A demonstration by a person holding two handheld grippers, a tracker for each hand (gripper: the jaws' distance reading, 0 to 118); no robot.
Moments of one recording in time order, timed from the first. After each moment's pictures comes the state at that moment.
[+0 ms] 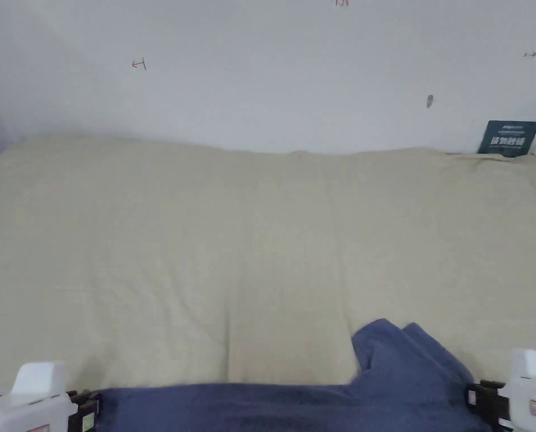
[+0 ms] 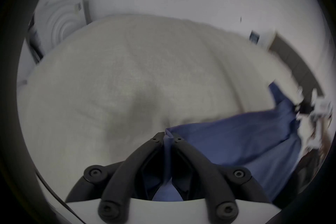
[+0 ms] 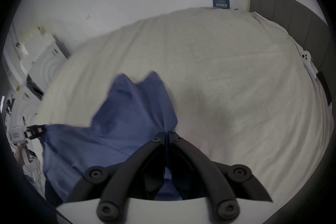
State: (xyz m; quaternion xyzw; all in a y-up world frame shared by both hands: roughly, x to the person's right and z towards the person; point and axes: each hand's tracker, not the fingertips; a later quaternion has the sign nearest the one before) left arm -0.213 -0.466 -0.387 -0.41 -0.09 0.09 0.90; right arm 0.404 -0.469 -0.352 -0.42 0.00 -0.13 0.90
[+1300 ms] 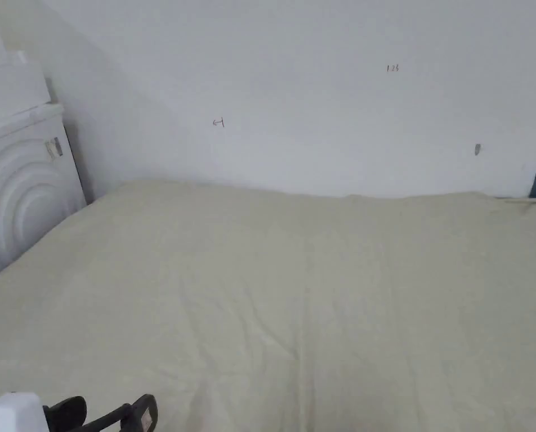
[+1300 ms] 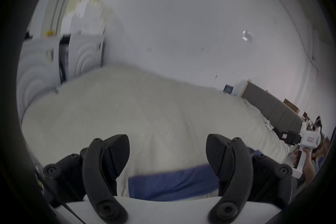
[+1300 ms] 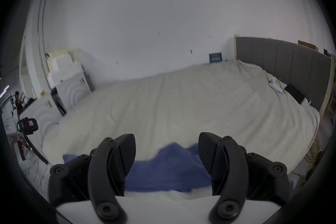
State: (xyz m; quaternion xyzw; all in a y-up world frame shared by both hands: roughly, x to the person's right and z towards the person) left arm -0.229 -0.320 -0.163 -0.17 -0.11 0.10 0.97; right arm 0.307 -0.344 -0.118 -0.20 -0.01 -0.11 0.97
